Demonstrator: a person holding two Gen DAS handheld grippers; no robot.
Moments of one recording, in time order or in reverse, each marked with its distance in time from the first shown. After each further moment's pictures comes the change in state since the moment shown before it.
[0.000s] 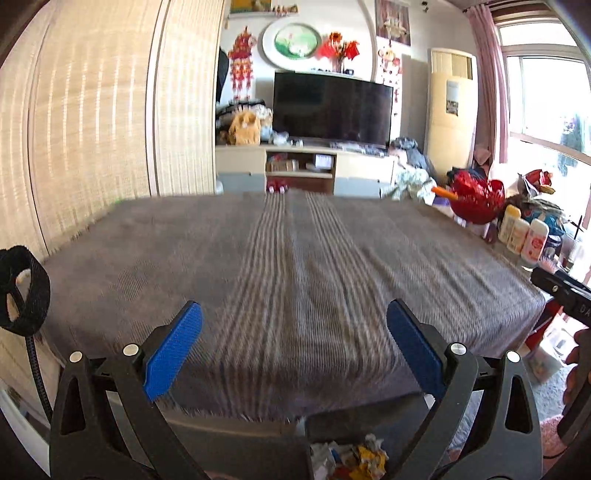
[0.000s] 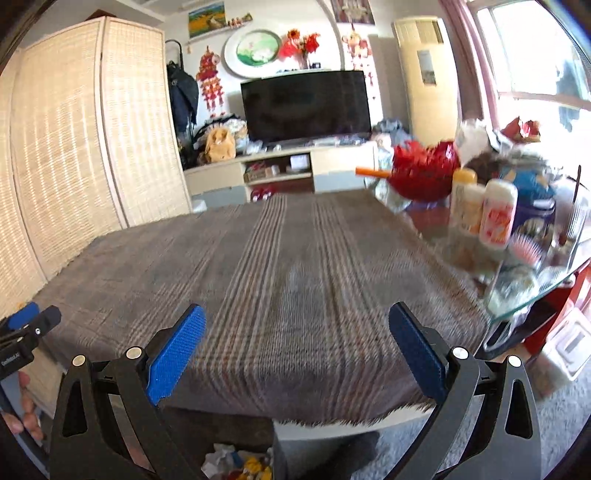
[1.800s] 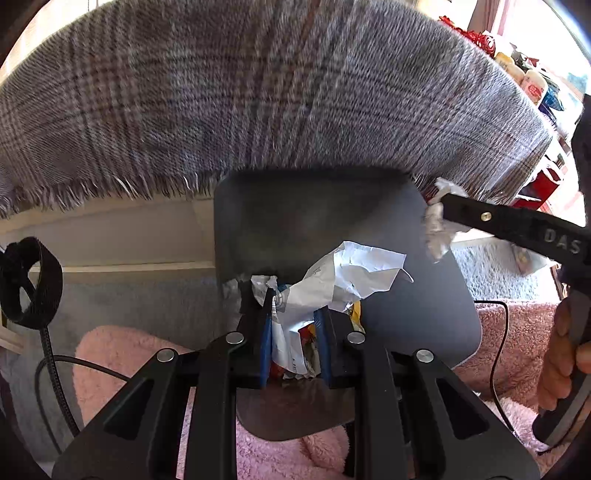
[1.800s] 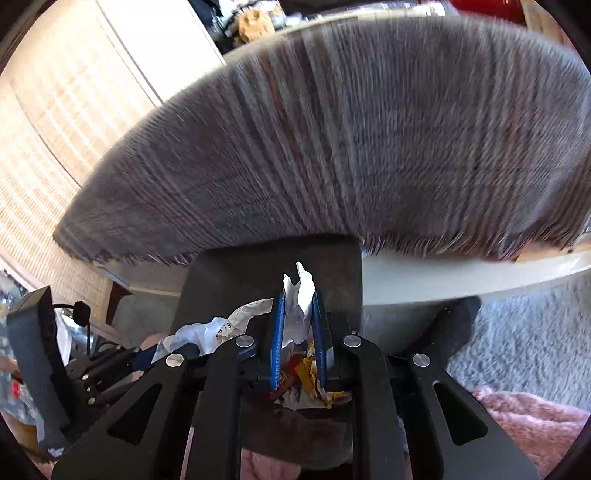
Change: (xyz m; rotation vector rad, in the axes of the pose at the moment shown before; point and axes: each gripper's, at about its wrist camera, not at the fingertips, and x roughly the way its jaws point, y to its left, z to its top) left arm 0.073 -0.052 -0.213 -0.001 0.579 -0.163; right arm 0.085 0.038 -0.174 0.101 0.571 0.293
